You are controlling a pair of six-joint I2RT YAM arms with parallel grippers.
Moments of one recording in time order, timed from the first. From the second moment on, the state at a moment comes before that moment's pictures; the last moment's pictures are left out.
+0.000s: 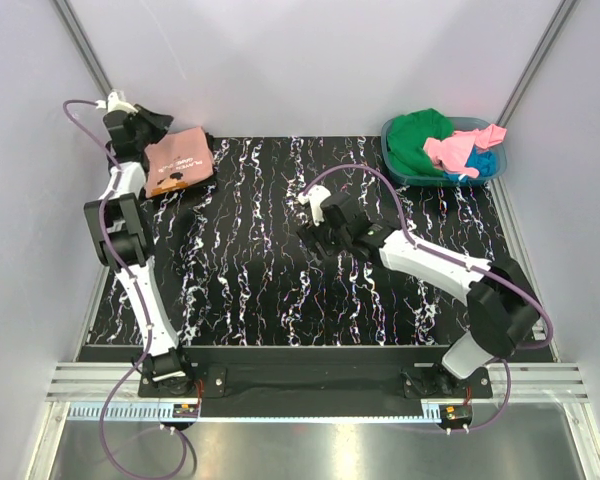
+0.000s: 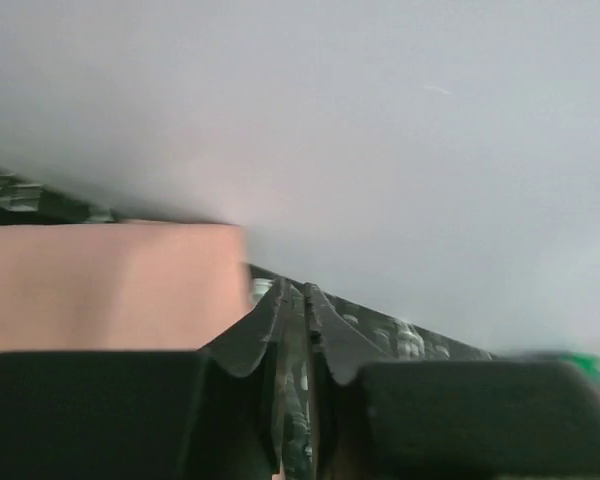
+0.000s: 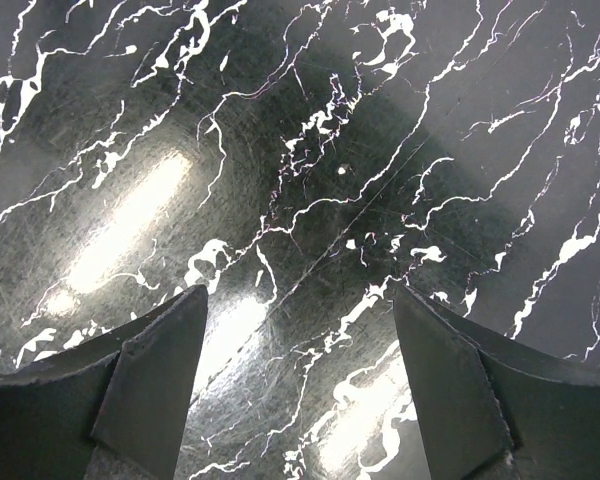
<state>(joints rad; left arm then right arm) 0.29 2.36 1.95 0.27 0.39 -0.69 0.76 1.59 1.14 -0.28 0.07 -0.01</state>
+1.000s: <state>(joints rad) 0.20 2.42 1.63 0.35 0.57 -0.99 0.76 1.54 1.11 -0.29 0.07 -0.05</state>
